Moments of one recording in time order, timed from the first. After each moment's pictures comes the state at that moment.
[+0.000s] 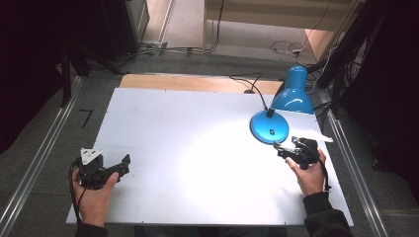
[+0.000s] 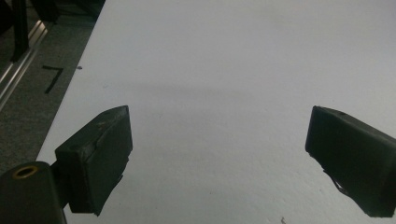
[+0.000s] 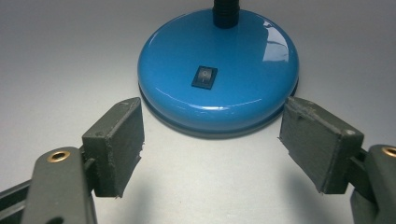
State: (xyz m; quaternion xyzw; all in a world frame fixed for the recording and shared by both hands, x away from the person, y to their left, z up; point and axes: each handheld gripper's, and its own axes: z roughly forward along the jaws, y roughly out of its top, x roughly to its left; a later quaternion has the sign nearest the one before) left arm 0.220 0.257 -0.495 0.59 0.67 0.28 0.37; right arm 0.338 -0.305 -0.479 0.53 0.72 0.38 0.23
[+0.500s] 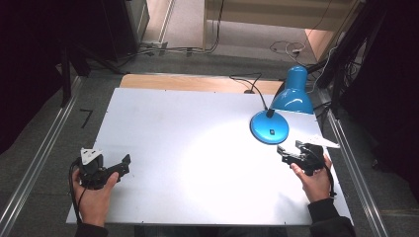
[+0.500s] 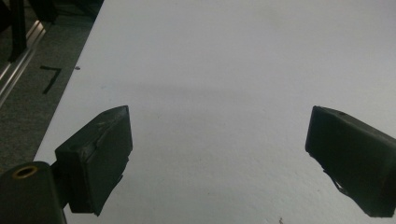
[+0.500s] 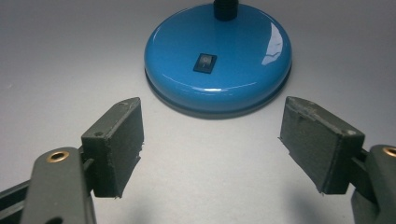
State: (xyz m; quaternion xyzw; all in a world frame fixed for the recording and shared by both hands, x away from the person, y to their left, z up) left arm 0.221 0.257 -0.495 0.59 0.66 0.28 0.37; right arm 0.319 -0.315 -0.475 0.53 0.72 0.38 0.23
